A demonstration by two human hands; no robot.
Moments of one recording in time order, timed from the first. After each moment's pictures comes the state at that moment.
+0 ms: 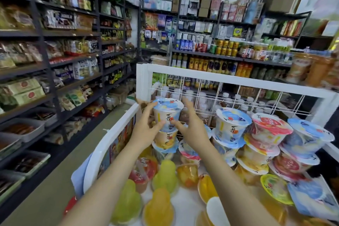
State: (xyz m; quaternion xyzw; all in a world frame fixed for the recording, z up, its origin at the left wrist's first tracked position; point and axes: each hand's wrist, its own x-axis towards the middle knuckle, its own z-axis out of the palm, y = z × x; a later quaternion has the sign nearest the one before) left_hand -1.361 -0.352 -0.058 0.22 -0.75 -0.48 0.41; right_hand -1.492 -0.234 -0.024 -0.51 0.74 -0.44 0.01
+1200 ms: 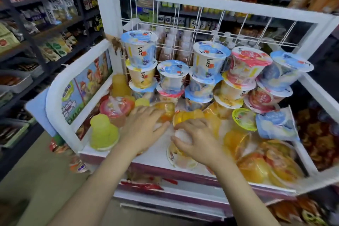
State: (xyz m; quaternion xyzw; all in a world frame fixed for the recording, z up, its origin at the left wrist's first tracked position) left_hand -1.343 -0.204 -0.132 0.25 -0.95 -0.04 0.17; right_hand -1.489 -0.054 -0.145 -0.59 0.76 -0.26 -0.04
